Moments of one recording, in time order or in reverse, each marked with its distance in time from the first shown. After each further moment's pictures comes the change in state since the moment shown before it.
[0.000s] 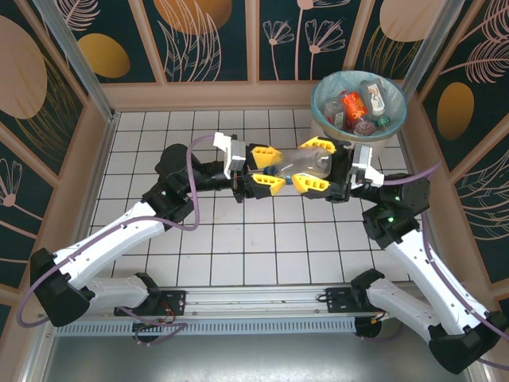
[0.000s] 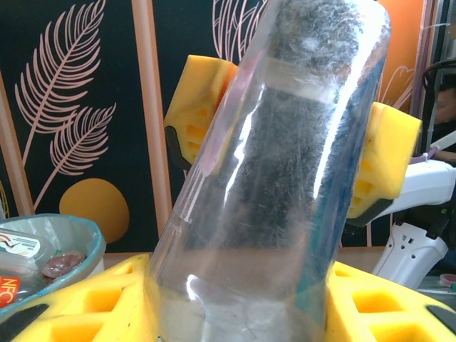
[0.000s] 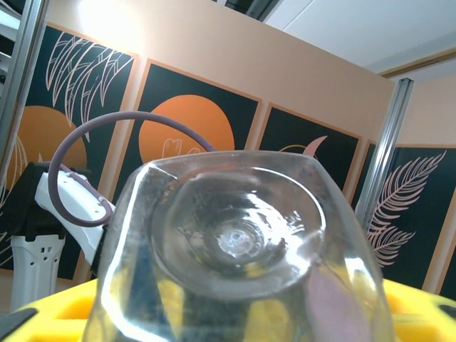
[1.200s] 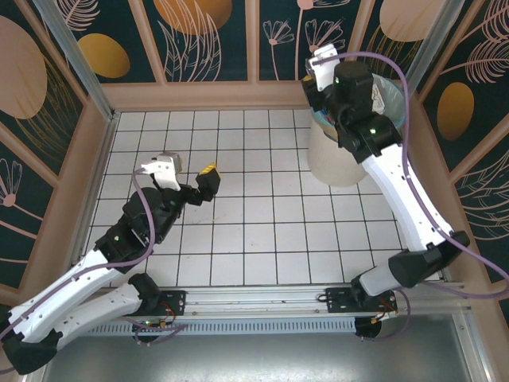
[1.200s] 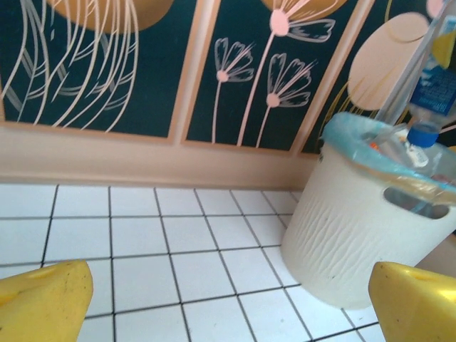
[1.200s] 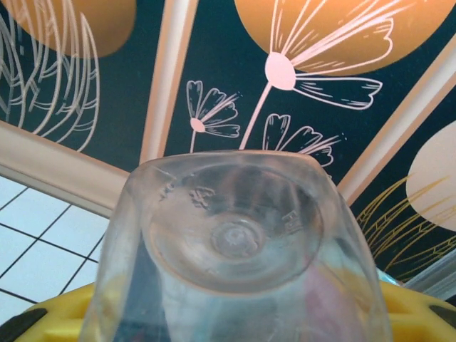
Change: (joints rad) left arm -0.001 -0.502 -0.335 -0.528 -1.173 -0.205; right arm -0.043 0.669 0.927 -1.148 1.165 -0.468
